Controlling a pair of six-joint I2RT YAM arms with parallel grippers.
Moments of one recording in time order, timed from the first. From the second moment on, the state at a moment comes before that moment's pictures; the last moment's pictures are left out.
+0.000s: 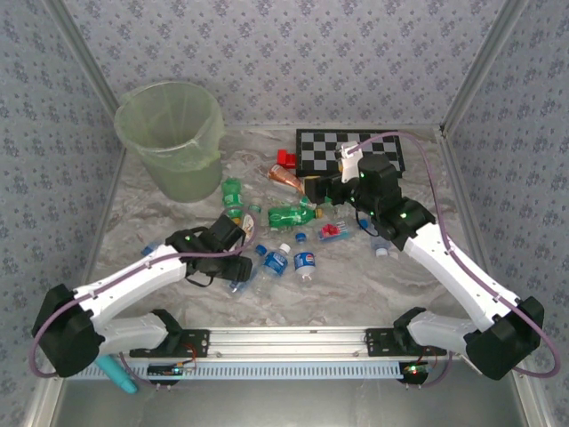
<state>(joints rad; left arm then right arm) -0.80 1.16 0.78 -0.87 -0.04 -0.52 0.56 1.15 1.09 -0.33 -0.05 0.19</state>
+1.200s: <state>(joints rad) -0.81 1.47 0.79 -0.79 -0.01 -0.46 0.56 1.20 1.14 -0.42 -0.14 0.19</state>
